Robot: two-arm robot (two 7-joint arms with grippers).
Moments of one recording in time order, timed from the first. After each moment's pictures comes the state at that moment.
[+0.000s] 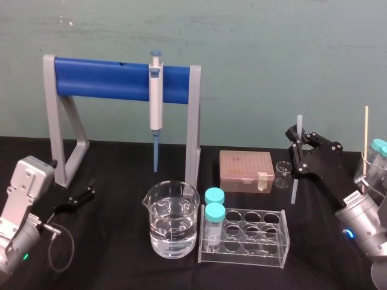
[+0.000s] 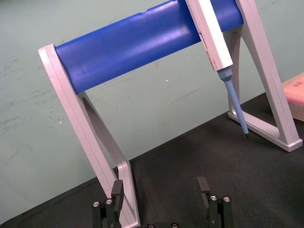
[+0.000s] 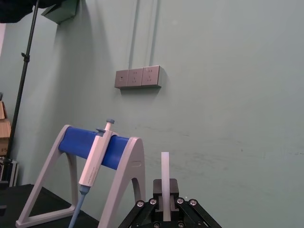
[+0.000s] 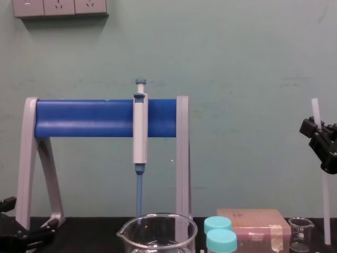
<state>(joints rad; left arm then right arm) -0.20 0.60 0.45 -1.41 -0.25 -0.12 0.03 0.24 0.33 -0.21 -1.26 0.40 -0.60 0.49</state>
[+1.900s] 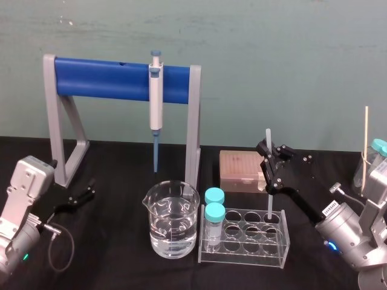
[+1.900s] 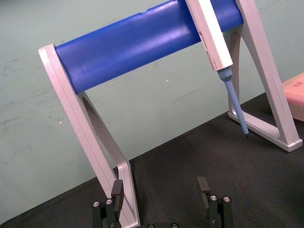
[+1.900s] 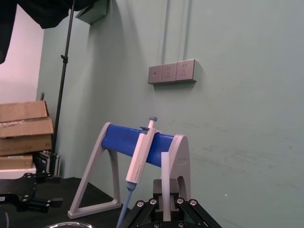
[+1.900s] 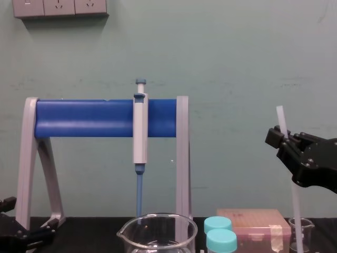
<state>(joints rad) -0.20 0.60 0.45 -1.41 -0.25 -0.12 0.03 0.19 0.31 -0.23 -1.35 0.39 -0.51 0.57</state>
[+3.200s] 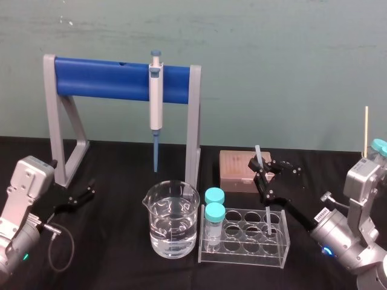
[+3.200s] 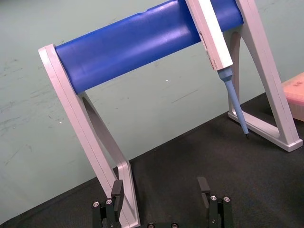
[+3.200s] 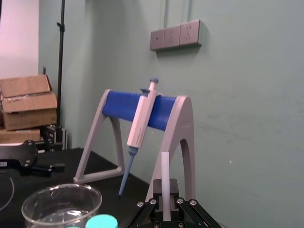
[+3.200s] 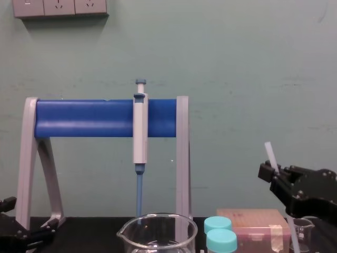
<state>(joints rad) -0.20 0.60 0.45 -1.41 -0.25 -0.12 0.03 0.23 0.32 -0.27 -1.27 0.37 -0.43 0.58</state>
